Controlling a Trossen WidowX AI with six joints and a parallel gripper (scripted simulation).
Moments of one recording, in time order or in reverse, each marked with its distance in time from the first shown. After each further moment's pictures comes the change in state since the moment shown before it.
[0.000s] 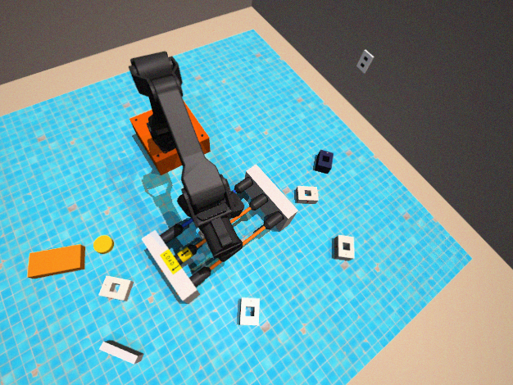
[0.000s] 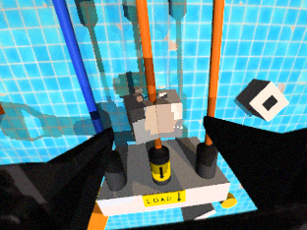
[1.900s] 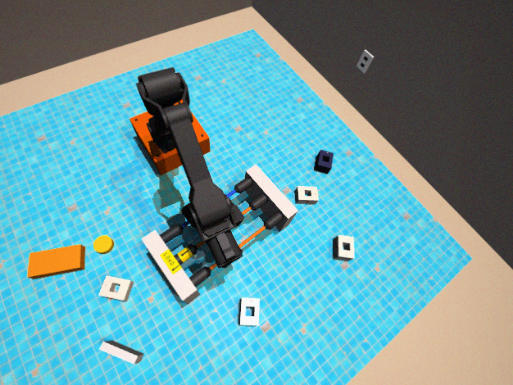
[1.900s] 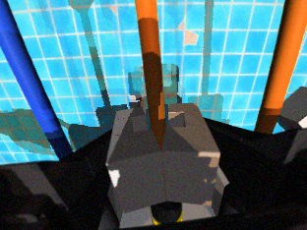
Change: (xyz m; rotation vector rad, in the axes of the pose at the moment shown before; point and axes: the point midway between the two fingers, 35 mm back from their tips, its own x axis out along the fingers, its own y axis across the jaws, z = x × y) arm 0.063 0.000 0.001 -0.005 0.000 0.059
